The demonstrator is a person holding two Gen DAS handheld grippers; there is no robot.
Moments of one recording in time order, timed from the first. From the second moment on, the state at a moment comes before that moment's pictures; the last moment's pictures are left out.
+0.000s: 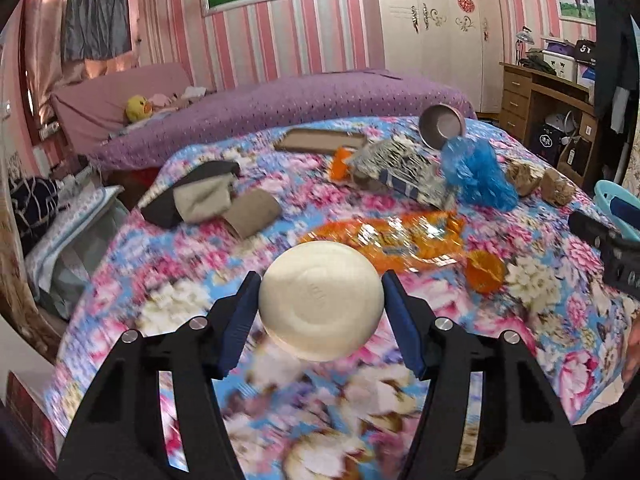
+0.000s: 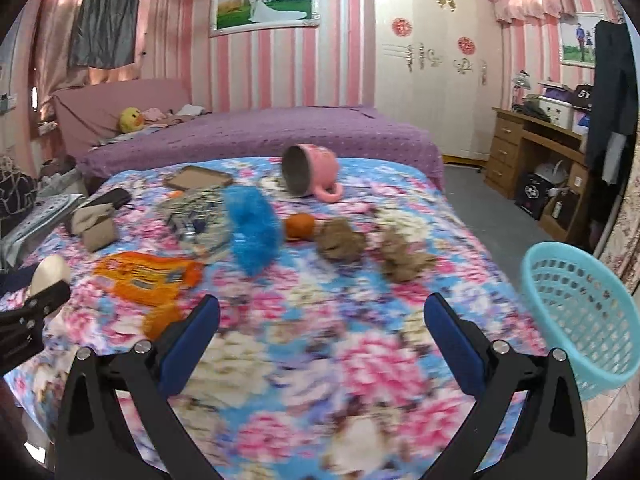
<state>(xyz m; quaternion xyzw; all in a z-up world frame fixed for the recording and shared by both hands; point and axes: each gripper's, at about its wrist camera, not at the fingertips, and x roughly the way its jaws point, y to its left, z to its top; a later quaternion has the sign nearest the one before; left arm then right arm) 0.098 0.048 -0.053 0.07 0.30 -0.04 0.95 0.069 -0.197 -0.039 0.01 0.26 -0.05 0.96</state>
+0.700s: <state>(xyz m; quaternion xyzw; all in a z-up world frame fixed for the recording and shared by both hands) 0.117 0.118 -0.048 0.01 0.32 0.00 0.95 0.108 -0.112 -0.074 -0.02 0.33 0.04 0.94</state>
